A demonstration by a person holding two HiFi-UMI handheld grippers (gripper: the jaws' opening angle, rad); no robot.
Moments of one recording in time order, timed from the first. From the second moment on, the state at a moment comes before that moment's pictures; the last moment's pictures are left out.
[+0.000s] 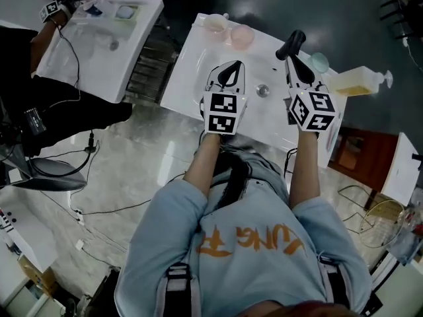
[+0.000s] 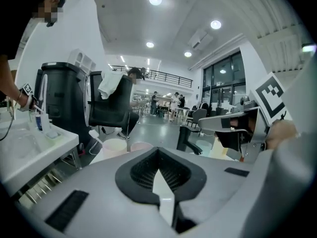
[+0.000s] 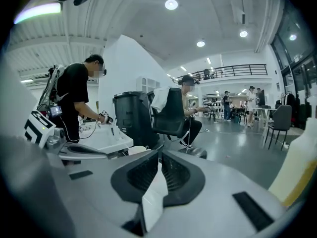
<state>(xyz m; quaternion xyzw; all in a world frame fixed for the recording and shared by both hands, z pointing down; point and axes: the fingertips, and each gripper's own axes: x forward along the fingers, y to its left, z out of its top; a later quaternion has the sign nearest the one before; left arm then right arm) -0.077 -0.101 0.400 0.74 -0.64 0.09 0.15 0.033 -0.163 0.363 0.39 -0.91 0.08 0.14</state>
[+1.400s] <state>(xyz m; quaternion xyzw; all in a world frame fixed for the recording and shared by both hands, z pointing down) -0.279 -0.140 0.447 0.69 -0.69 0.06 0.22 -0.216 -0.183 0.425 0.23 -0.94 0.02 0.25</state>
